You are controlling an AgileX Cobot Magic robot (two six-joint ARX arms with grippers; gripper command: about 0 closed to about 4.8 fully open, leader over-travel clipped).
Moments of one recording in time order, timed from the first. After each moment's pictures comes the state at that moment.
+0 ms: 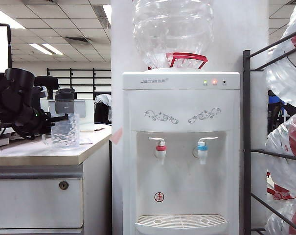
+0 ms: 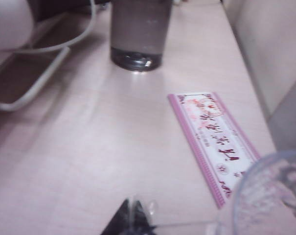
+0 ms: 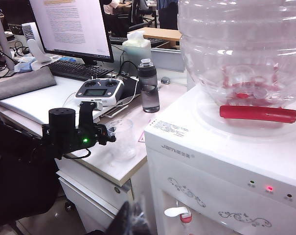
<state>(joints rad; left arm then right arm) -0.01 2.25 1.35 0.65 -0.06 -0.10 0.30 0.86 0.95 -0.16 -0.39 0.10</state>
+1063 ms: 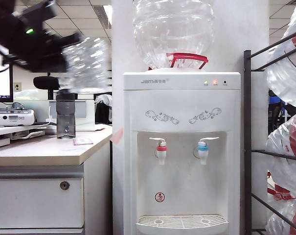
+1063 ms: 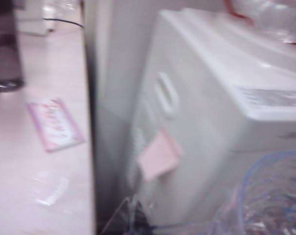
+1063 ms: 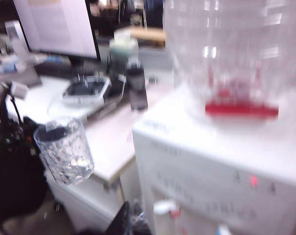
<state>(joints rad) -0.27 1.43 0.81 0.44 0.04 -0.12 0.30 0.85 0.95 -0.18 -0.33 0.10</state>
